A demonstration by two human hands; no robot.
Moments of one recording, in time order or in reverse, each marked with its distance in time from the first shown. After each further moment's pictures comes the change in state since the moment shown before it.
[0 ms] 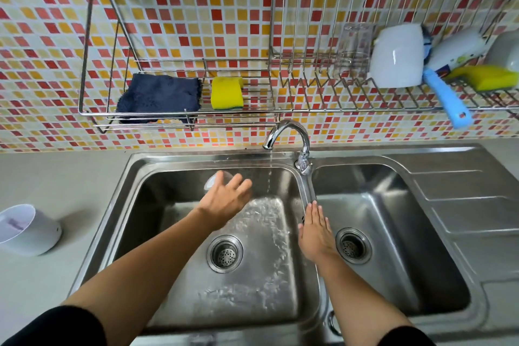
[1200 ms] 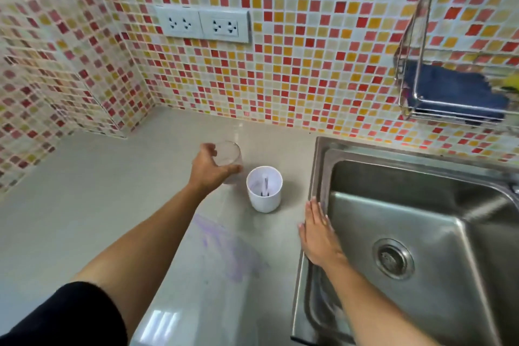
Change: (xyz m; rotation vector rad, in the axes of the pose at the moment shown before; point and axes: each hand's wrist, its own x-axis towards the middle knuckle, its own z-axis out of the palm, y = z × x) left_hand -0.339 -0.291 0.220 -1.429 0.371 -1.244; right_hand -0.080 -0.434 0.120 0.003 -0.037 -0.446
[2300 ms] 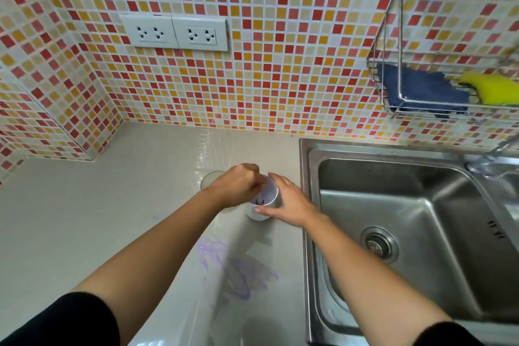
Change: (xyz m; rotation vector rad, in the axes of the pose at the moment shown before) left_hand 0.003 0.032 0.021 0.683 -0.518 0.925; right_hand 0.048 -0.072 -0.067 0.393 -0.013 -0.108
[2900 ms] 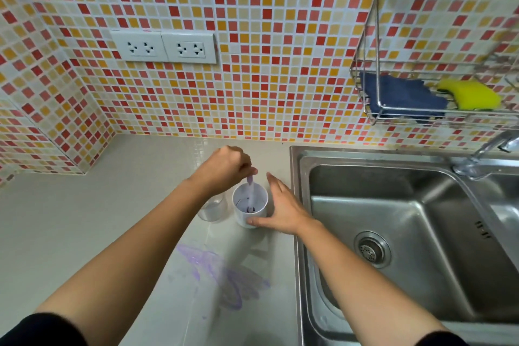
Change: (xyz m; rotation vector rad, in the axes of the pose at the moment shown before) left_hand 0.012 0.018 -0.055 0.030 0.135 -0.093; right_hand -0.009 -0.006 -0.012 -0.072 -0.010 0.058
